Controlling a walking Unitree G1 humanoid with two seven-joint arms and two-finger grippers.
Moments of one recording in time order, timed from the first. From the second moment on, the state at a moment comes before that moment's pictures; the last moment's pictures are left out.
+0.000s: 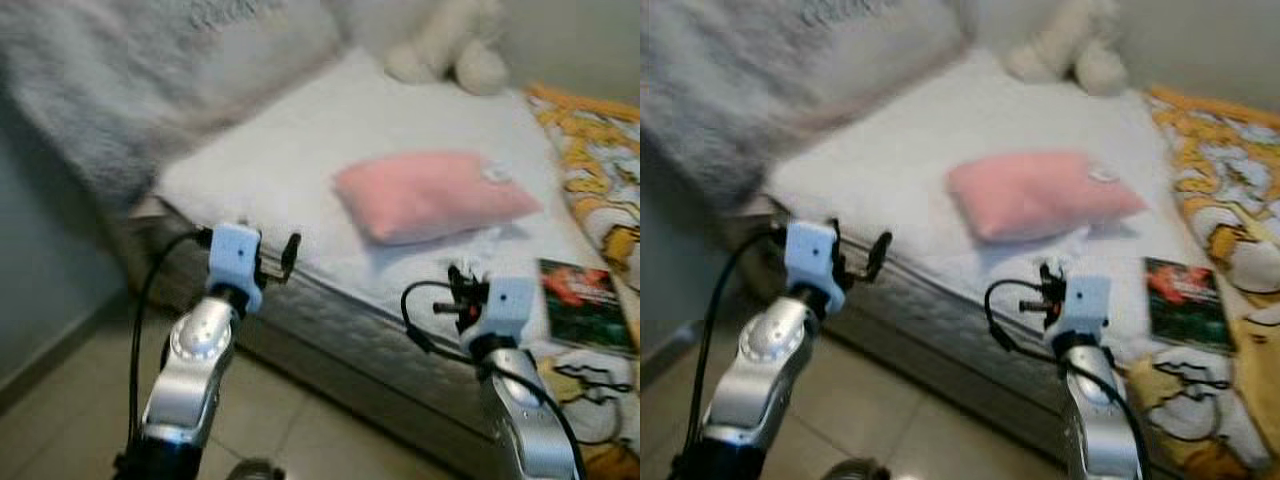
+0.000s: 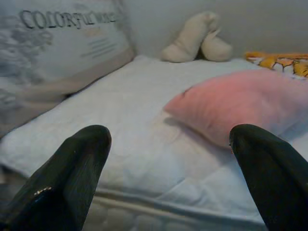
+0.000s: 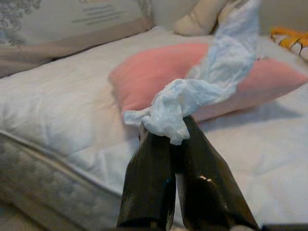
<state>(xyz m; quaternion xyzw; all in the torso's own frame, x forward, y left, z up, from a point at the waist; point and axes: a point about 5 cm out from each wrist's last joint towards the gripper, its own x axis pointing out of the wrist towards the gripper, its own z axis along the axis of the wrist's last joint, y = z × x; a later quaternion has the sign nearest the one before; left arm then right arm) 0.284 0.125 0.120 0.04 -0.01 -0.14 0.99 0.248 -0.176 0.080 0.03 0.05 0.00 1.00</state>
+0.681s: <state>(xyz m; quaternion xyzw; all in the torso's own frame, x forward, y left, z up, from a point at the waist) 0.288 0.128 0.109 0.07 0.02 -0.09 0.99 0.254 -0.179 0.079 0.03 0.05 0.01 1.00</state>
